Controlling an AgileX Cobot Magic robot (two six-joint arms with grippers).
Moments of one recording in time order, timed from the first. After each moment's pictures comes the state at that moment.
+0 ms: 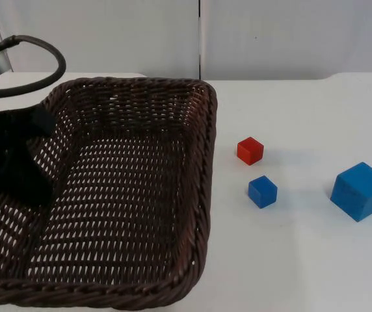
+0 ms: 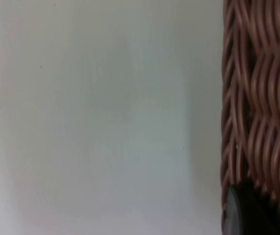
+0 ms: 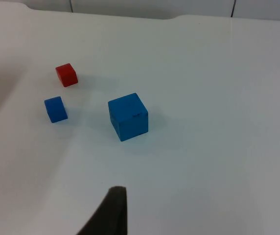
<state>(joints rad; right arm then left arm) 0.11 0.00 -0.52 0.03 1.08 -0.06 -0.06 1.52 -0.75 -0.69 0.78 0.44</state>
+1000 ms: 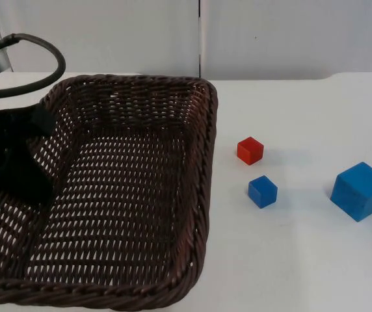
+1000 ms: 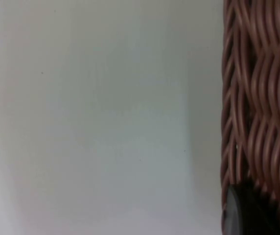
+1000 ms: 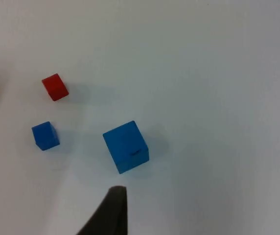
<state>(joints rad) 0.11 0.81 -0.82 0.03 0.83 -0.04 -0.06 1.52 -0.75 -0.69 0.77 0.46</state>
